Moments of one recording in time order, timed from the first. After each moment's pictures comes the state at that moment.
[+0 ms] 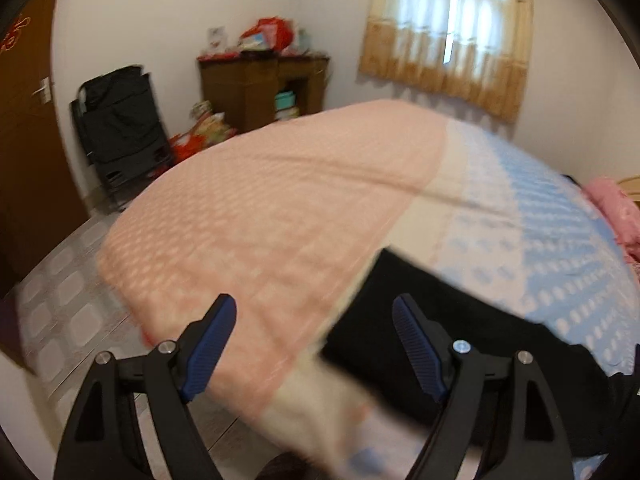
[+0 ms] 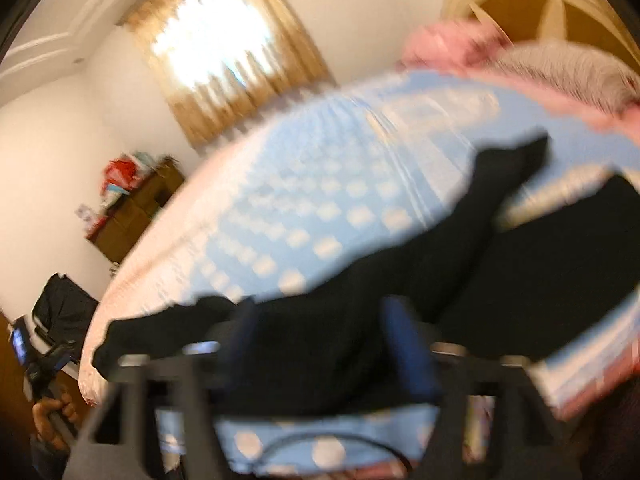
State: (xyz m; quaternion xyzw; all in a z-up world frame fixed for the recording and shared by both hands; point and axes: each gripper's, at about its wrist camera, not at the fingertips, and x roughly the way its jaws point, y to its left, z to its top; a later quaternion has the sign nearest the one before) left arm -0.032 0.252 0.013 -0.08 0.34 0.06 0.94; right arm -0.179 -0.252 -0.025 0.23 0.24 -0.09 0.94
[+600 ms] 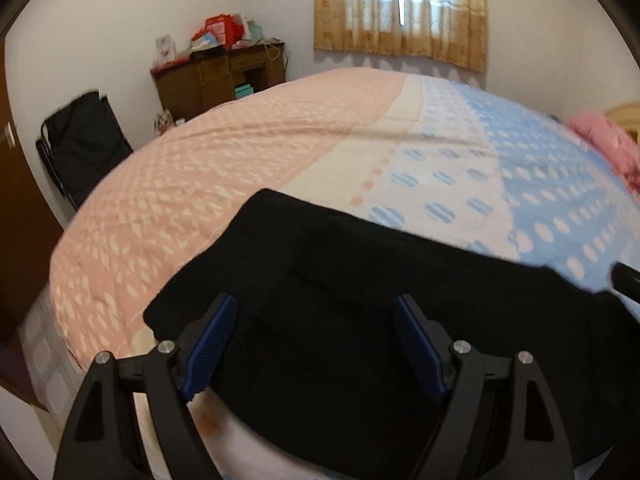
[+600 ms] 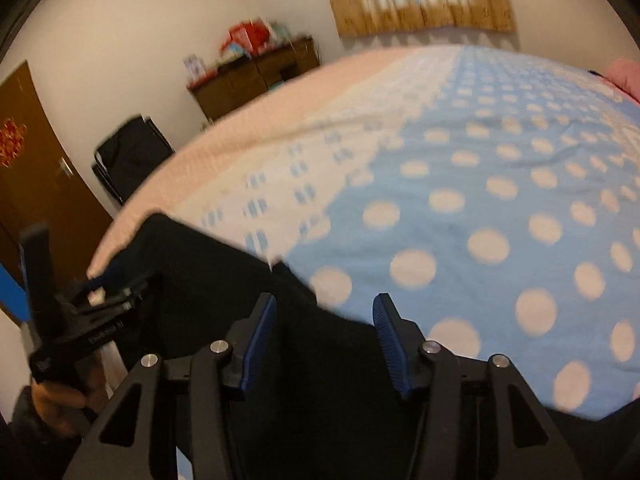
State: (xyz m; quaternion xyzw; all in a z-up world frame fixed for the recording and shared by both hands) left arm -0.009 0.163 -0.042 0.02 0.37 0.03 0.93; right arm 0.021 -0.117 -0.093 0.08 0.41 0.15 0.90
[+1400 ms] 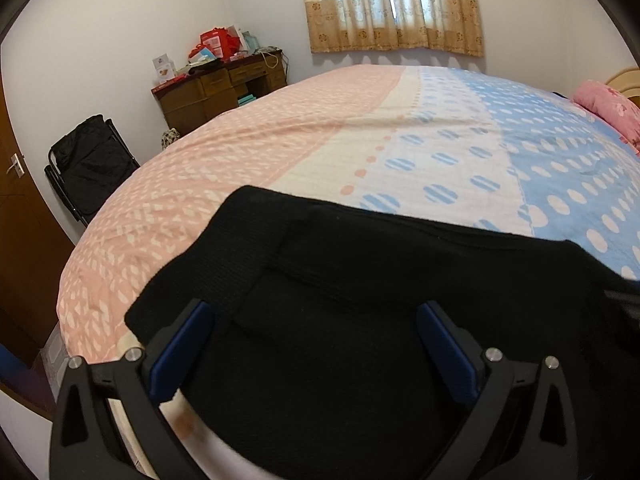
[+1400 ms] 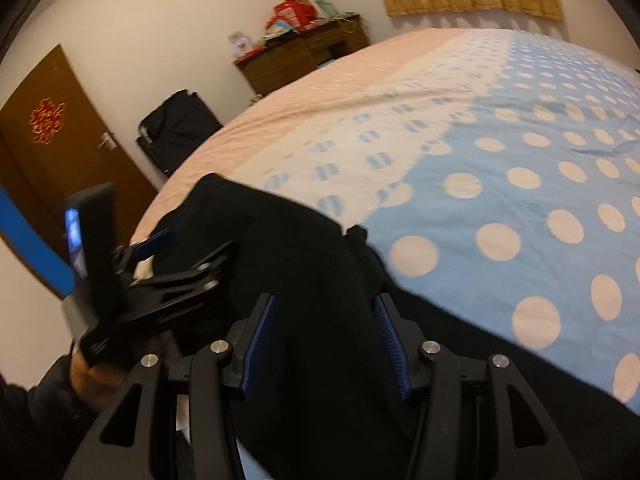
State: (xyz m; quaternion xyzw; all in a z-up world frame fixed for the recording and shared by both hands) left arm -0.005 0.142 -0.055 0.06 0.36 0.05 0.93; right arm 0.020 -0.088 -0.092 0.09 0.42 0.25 0.87
